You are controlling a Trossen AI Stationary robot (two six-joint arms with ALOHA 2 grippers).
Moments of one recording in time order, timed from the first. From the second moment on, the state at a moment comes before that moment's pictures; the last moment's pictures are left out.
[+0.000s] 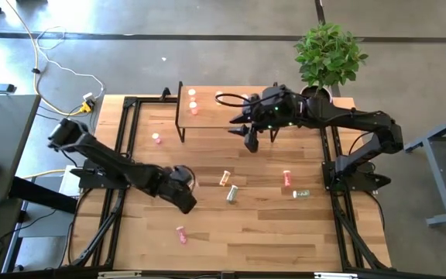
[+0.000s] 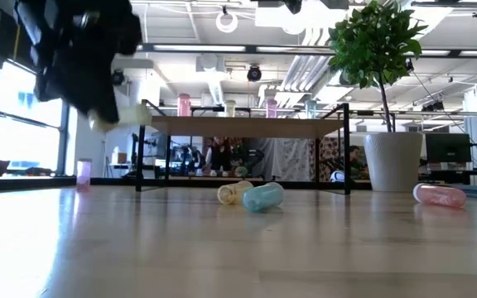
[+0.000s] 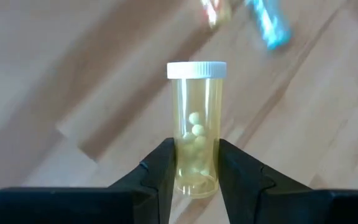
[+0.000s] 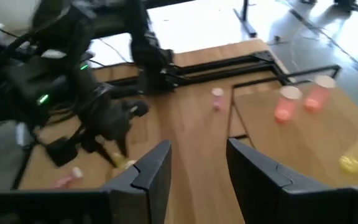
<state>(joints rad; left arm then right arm) -0.31 1.42 0.87 -0.60 -0.34 -1.10 -0.14 1.48 1.56 -0.55 -0.09 0.09</state>
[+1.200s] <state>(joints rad) -0.06 1.05 0.87 -0.14 -0.51 -0.31 -0.21 1.59 1.58 -0.21 -0.23 0.24</state>
